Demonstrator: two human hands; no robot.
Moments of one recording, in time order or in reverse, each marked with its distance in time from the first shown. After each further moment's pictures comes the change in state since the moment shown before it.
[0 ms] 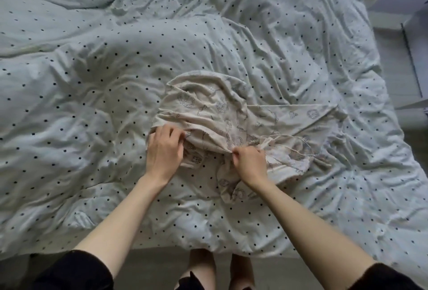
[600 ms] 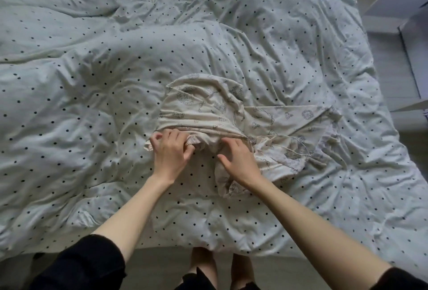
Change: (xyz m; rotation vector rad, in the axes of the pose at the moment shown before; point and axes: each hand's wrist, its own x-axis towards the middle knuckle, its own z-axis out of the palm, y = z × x) left_hand -0.008 0.015 0.010 0.017 0.011 -0.025; right_hand -0.014 -0.018 -0.023 0.281 -0.108 -0.067
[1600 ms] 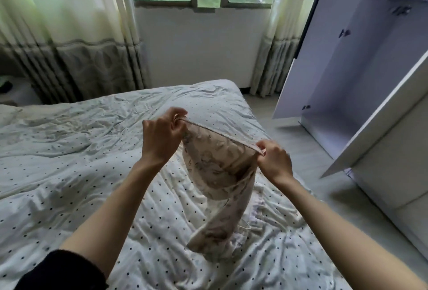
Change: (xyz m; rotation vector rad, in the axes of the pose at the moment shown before) left_hand 0.098 0.219 -0.237 -0.460 0.408 0.293; right_hand -0.100 0.015 -0.292 -0.076 0.791 0.100
